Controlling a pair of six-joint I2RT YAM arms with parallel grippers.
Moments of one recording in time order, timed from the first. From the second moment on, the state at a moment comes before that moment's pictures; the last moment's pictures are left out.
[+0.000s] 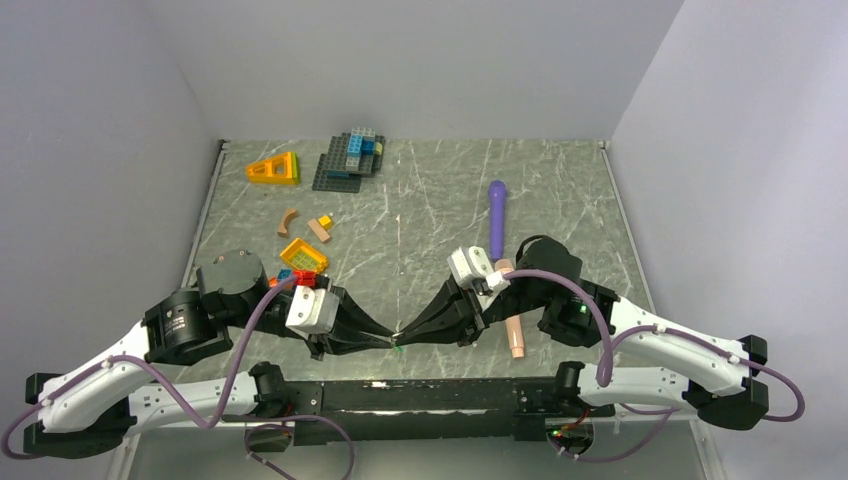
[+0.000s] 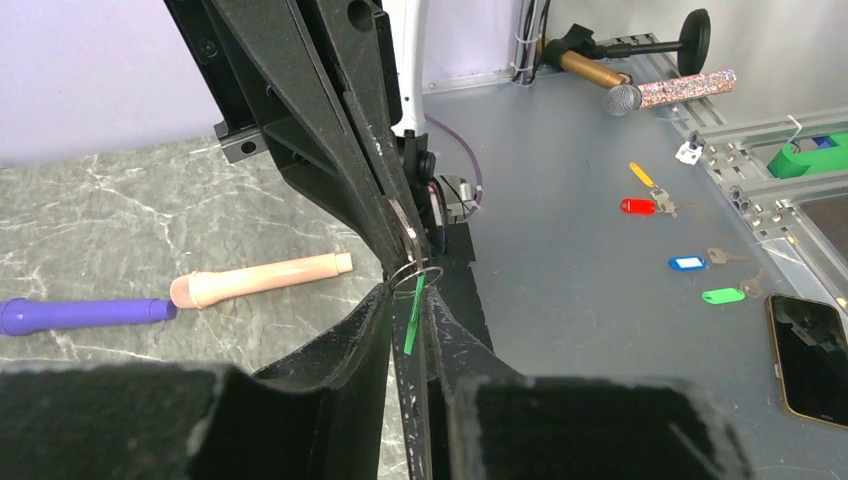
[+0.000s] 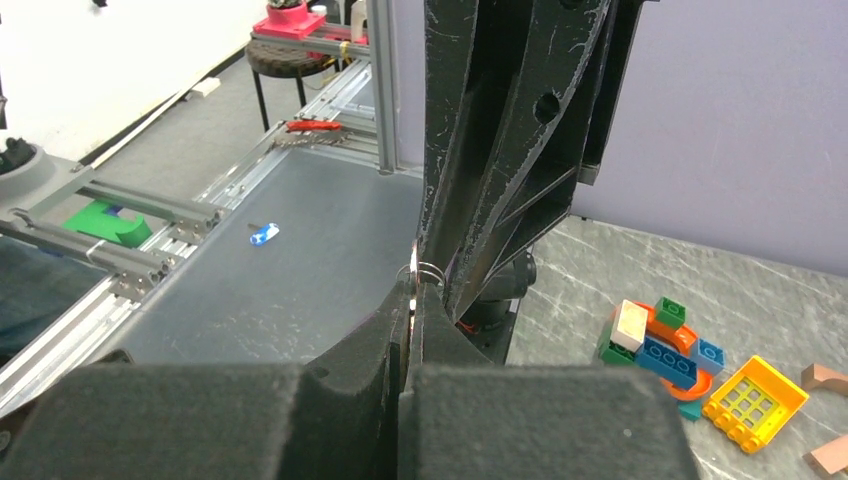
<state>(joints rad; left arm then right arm) -1.17 0.74 1.17 -0.52 0.54 0.11 1.19 0.94 1.04 0.04 -0.71 0.06</state>
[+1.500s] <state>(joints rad) -1.17 0.64 1.09 -0.43 0.34 0.02 1.19 0.91 1.01 0.05 -0.62 0.06</state>
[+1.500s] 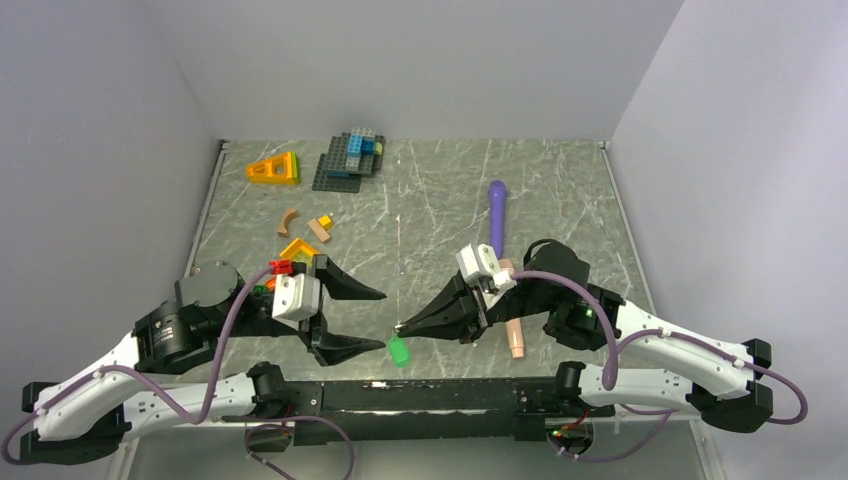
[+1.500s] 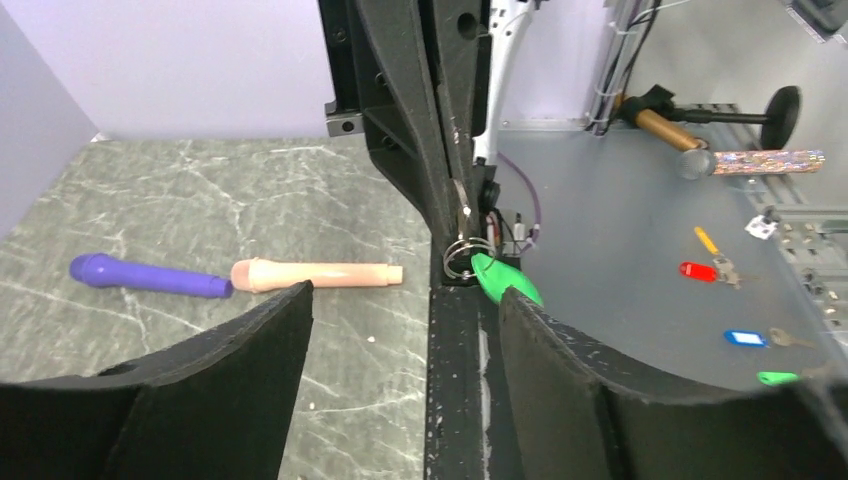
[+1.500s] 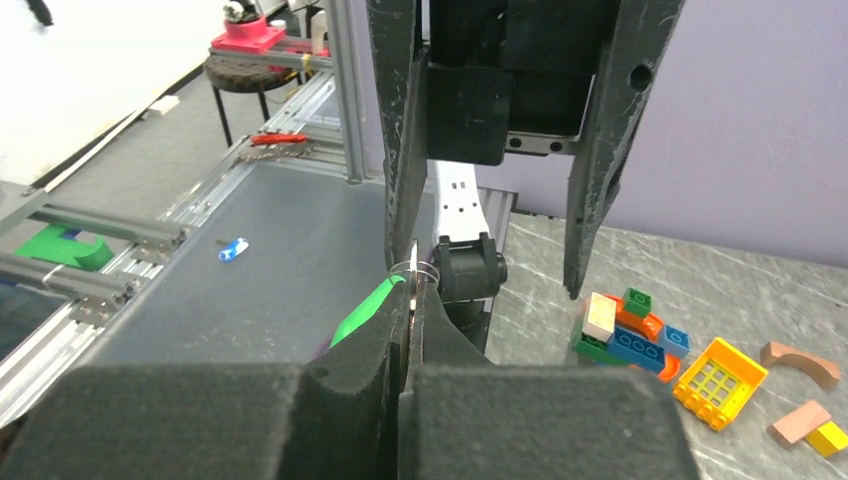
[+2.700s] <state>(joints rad) -1.17 0.72 1.17 -0.51 0.51 0.08 1.19 0.95 1.02 0.02 -0.70 0.05</state>
